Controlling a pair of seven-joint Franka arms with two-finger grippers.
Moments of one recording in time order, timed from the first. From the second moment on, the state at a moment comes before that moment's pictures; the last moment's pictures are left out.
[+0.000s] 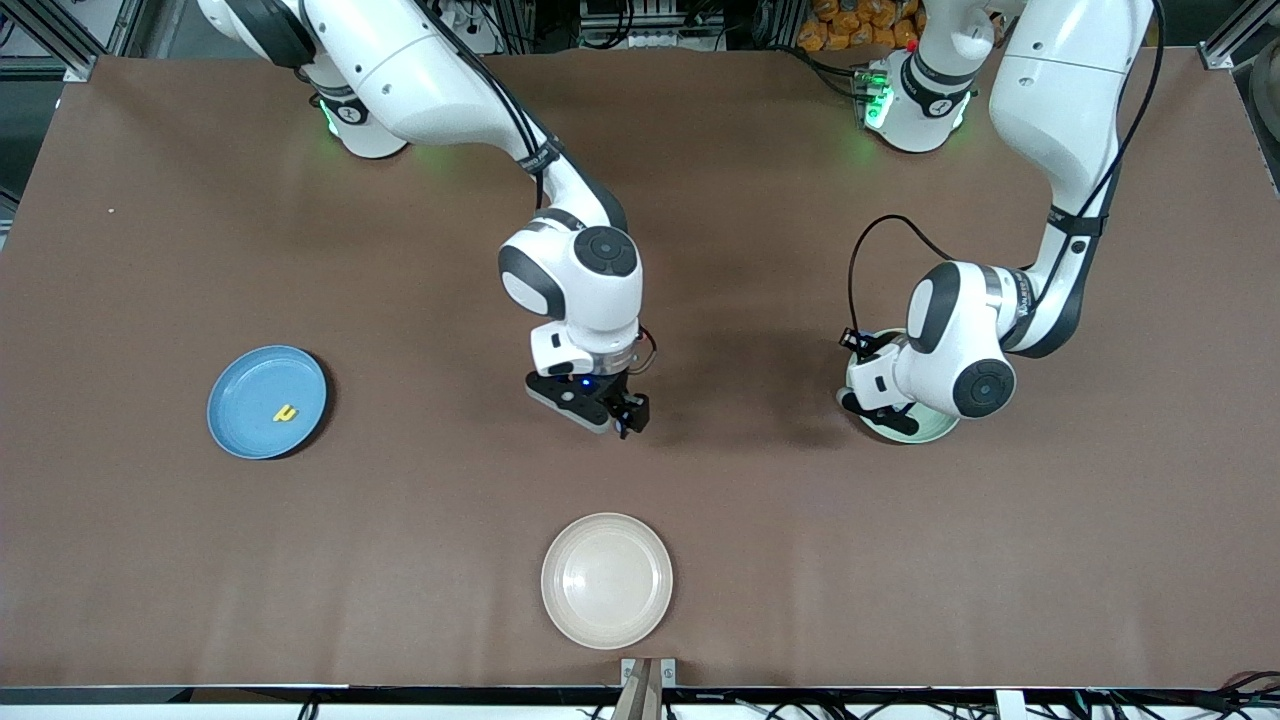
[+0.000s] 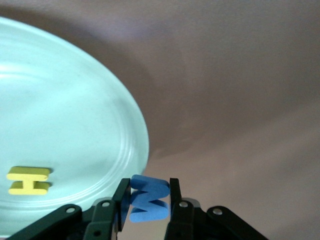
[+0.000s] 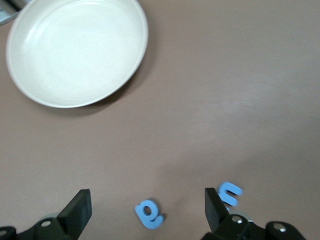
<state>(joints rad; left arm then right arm) -0.30 0.55 0.04 -1.82 -0.22 1.91 0.28 0.67 0.79 0.04 -1.40 -0.46 2.38 1.47</state>
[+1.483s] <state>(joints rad) -0.36 0.54 0.00 -1.79 -0.32 1.91 -0.20 0.65 0.91 0.07 -1.39 -0.34 2.41 0.96</state>
